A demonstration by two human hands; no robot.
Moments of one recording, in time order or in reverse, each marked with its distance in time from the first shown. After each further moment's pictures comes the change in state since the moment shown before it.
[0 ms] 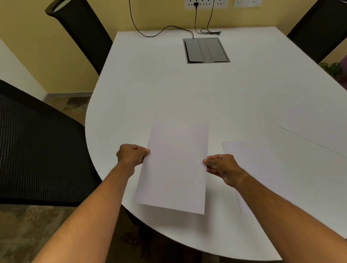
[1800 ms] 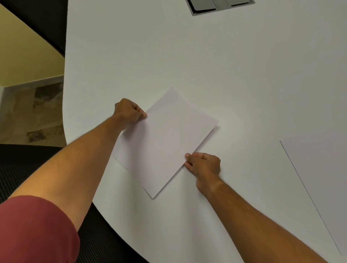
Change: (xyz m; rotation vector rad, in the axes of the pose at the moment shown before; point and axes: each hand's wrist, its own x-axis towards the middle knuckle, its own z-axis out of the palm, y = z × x) left_hand 0.331 0.082 0.019 0.640 -0.237 0.234; right_hand 0.152 0.022 0.230 0.357 0.454 0.199
